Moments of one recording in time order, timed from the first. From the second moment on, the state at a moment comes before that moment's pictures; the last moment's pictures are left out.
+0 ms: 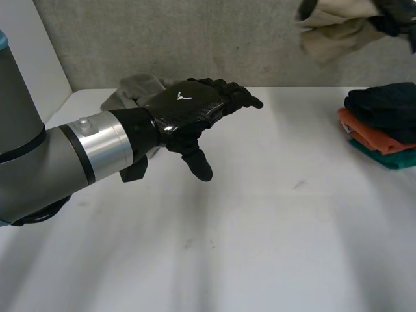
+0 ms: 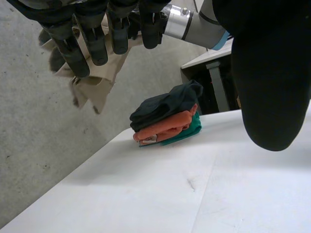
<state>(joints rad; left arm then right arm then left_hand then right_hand) 4.23 -1.82 -1.26 2.94 -0.90 3.31 1.53 -0.86 0.90 -0.90 0.89 3.00 0.19 0.20 0.21 0.20 0.05 0.91 1.17 1.16 1.19 0.90</state>
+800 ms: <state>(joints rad) 4.23 -1.82 -1.30 2.97 -0.91 3.31 1.17 -0.65 1.16 -1.25 0.62 3.09 0.19 0.20 0.21 0.20 0.05 0.47 0.60 0.60 0.63 0.46</state>
